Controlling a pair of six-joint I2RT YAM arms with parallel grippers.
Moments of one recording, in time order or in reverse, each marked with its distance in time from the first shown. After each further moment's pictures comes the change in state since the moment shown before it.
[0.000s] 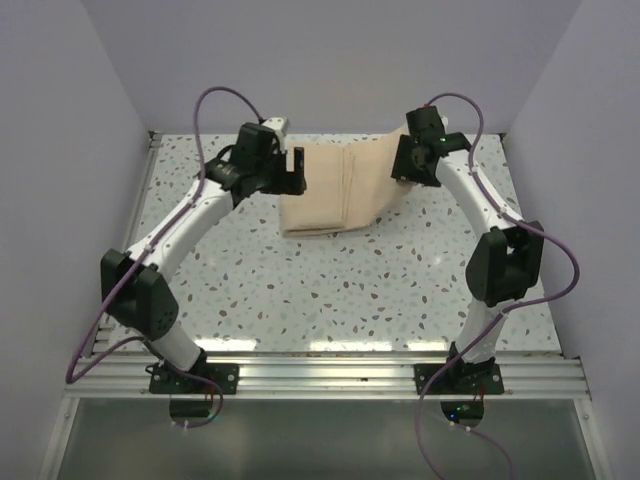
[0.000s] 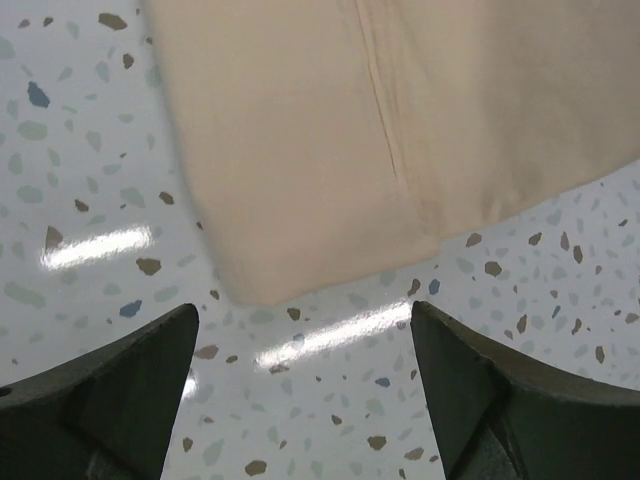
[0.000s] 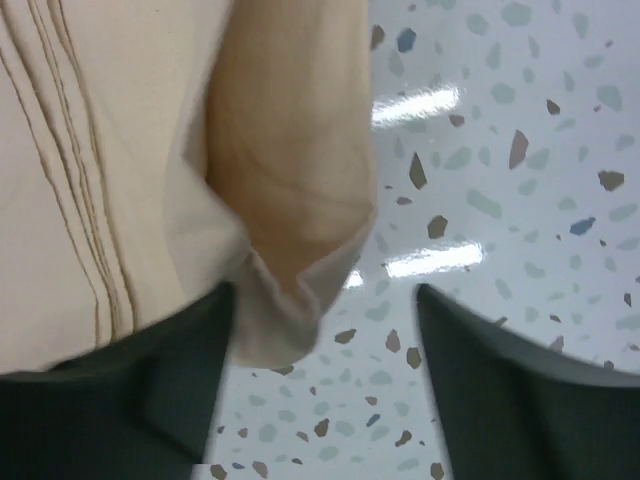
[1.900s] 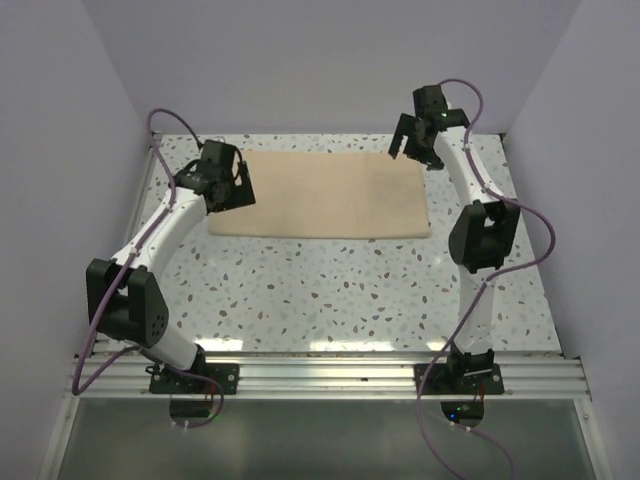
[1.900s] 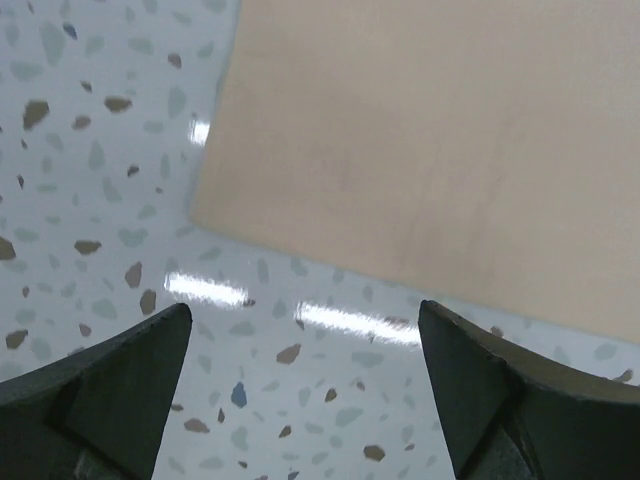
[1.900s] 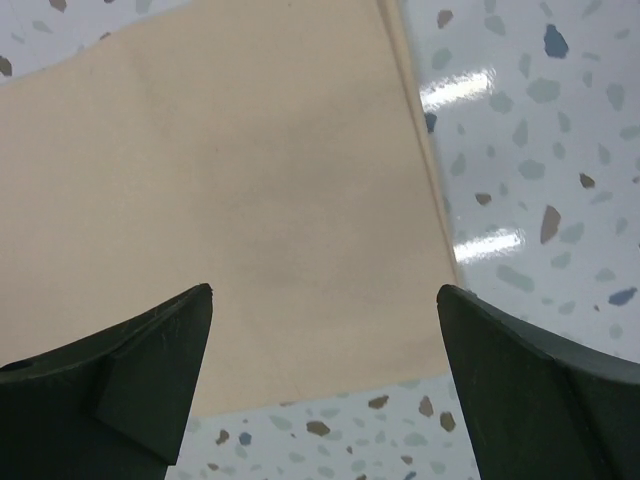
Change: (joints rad) left arm 0.186 -0.017 -0.066 -0.102 -0.336 -0.109; right arm -0.095 0.245 0.341 -0.143 -0.068 0.039
